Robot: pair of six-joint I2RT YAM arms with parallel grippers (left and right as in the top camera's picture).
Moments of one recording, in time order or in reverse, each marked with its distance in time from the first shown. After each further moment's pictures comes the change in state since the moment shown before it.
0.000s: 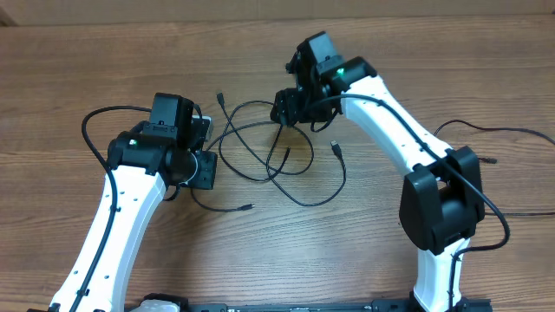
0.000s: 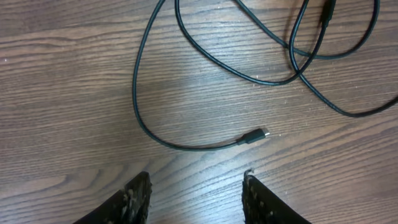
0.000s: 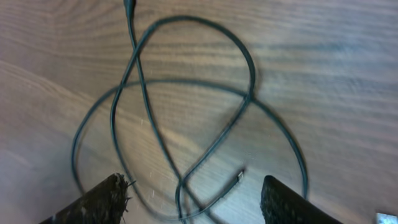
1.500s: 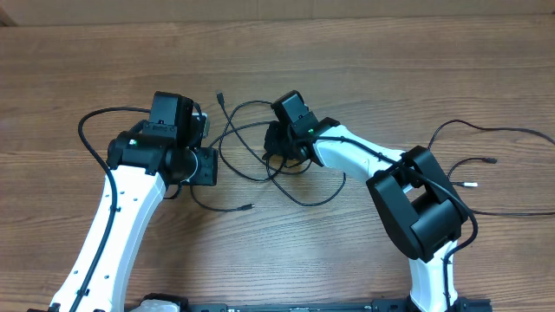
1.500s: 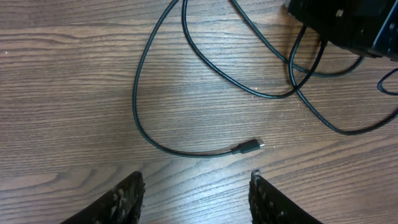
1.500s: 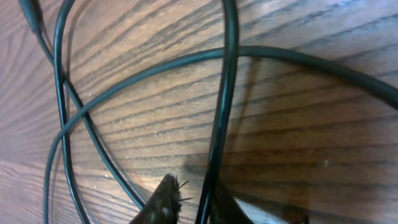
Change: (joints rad) left arm 0.000 0.000 0.000 0.023 -0.003 -0.083; right arm 0.140 0.015 -0.398 0.545 0.180 0.570
